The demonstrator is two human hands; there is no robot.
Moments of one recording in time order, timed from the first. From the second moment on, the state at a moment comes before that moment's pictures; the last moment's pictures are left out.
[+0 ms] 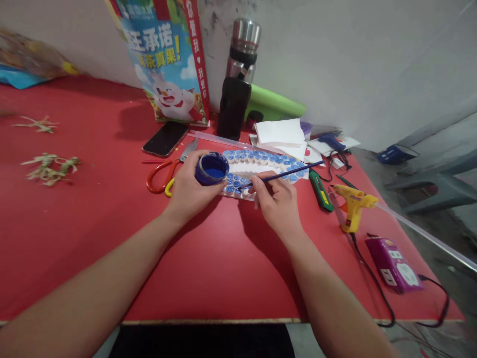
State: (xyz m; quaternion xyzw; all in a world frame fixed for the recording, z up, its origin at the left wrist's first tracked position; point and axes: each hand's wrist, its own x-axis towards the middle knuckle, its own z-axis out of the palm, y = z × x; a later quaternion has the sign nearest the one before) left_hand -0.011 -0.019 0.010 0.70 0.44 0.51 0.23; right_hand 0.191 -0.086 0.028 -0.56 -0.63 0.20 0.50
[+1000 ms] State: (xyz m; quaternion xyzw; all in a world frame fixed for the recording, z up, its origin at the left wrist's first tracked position) left_hand -0.011 -0.018 0.008 0.70 0.42 0.53 0.21; right_hand 0.189 -0.089 0.032 -0.56 -0.64 0.19 0.49
